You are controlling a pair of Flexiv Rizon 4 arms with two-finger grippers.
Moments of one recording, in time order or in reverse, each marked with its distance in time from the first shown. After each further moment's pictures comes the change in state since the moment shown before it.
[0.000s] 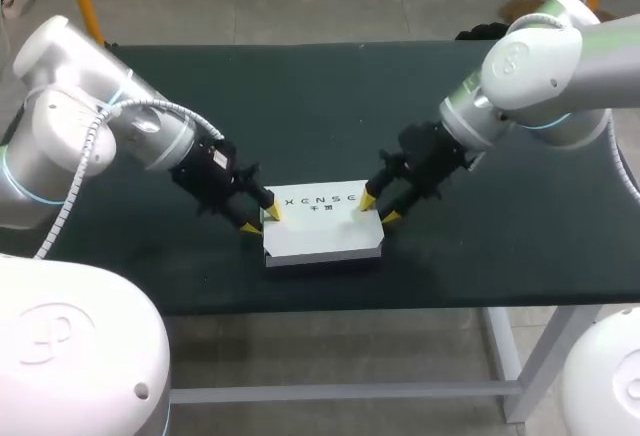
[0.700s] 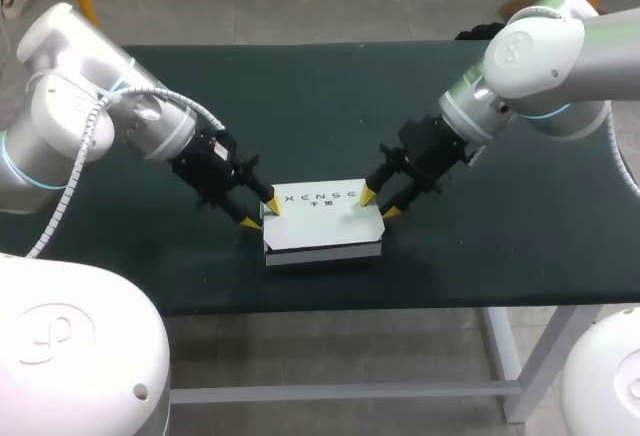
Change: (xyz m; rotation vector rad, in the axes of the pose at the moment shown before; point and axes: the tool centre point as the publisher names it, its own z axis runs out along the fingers) left arm 0.007 -0.002 -0.007 -0.038 -0.006 -0.029; right arm 0.004 0.004 -0.006 0.023 0.008 0.016
